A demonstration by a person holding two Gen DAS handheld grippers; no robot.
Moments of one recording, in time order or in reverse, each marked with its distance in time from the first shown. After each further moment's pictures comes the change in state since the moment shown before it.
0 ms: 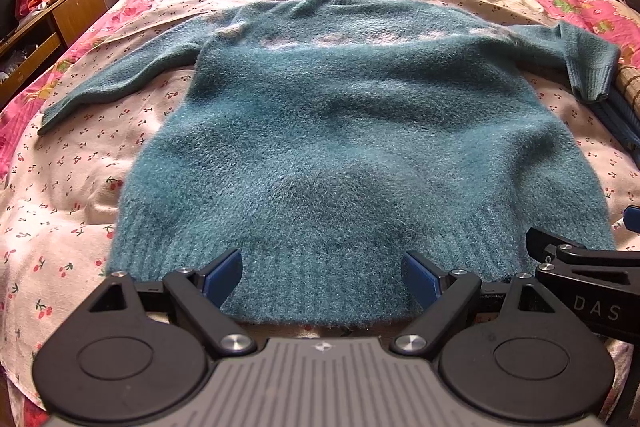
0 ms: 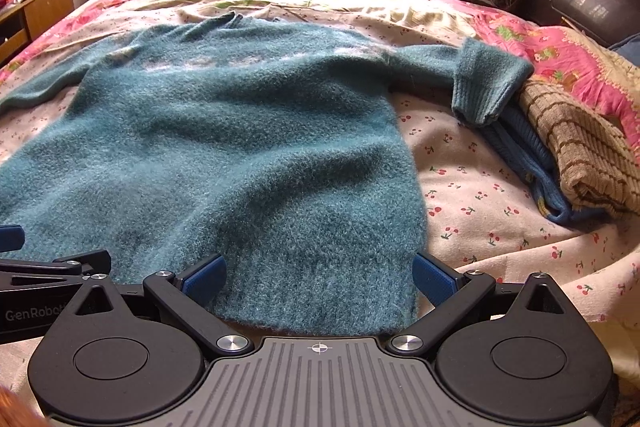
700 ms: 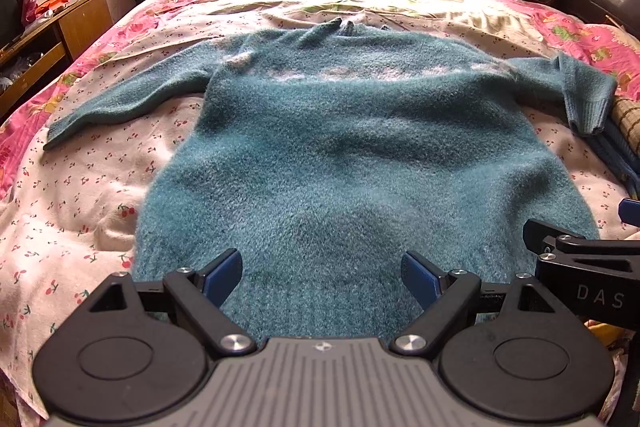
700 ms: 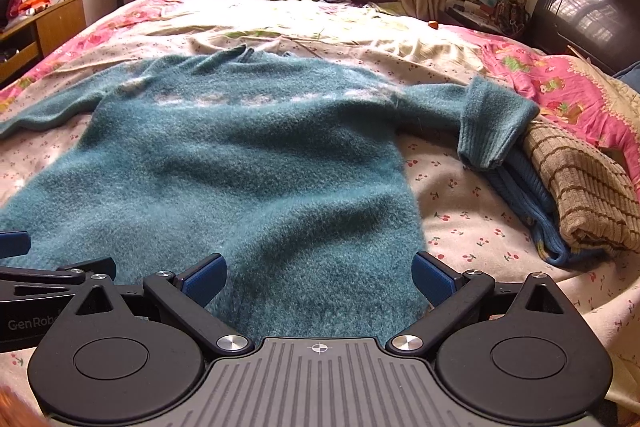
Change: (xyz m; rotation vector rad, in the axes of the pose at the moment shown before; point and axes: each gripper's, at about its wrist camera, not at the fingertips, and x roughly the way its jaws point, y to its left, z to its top) left arm -0.014 0.010 0.018 -0.024 -0.072 -0.018; right arm -0.009 -0.002 0.027 0.002 -0.073 0.047
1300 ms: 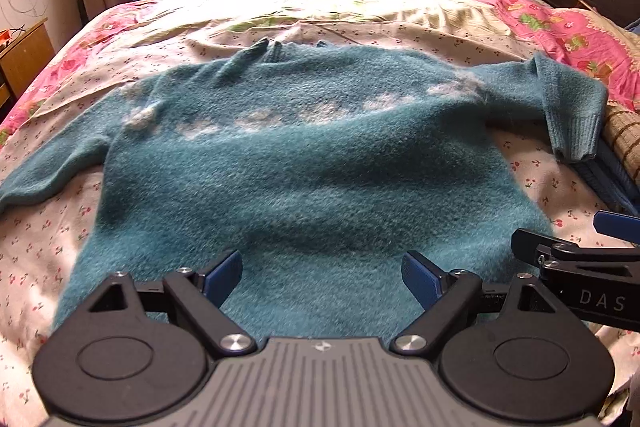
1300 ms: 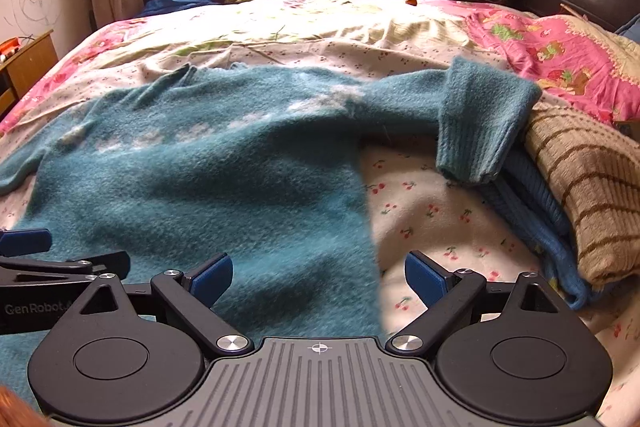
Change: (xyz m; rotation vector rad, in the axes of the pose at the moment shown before) left arm 0.069 -0.059 0.078 0.110 0.007 -0.097; right arm 0.070 -0.074 0.042 0.112 0.021 0.006
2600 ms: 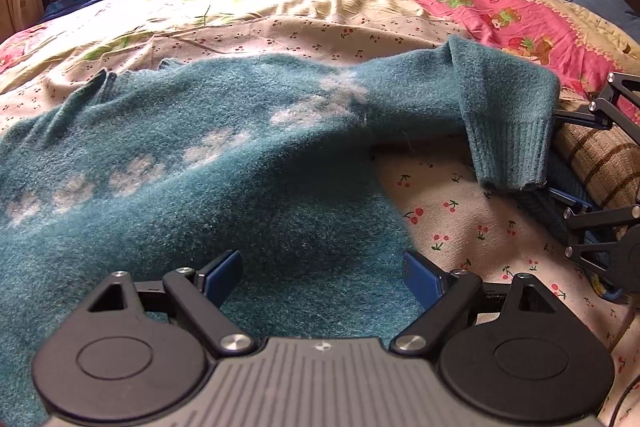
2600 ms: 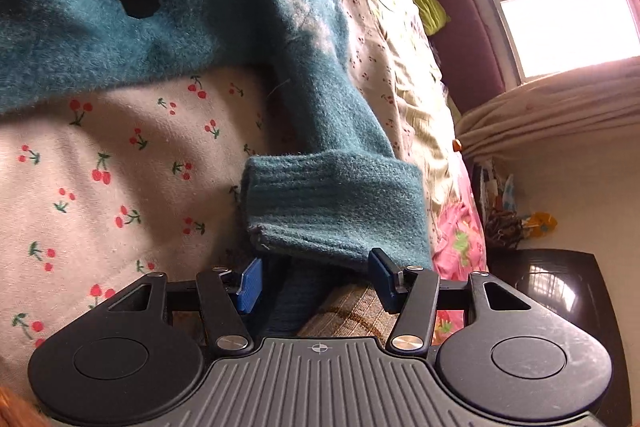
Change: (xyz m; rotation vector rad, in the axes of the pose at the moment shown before) left arm 0.084 -0.101 0.055 0.120 0.030 -0.202; right arm 0.094 -0.078 0.008 -1.225 -0.017 -0.308
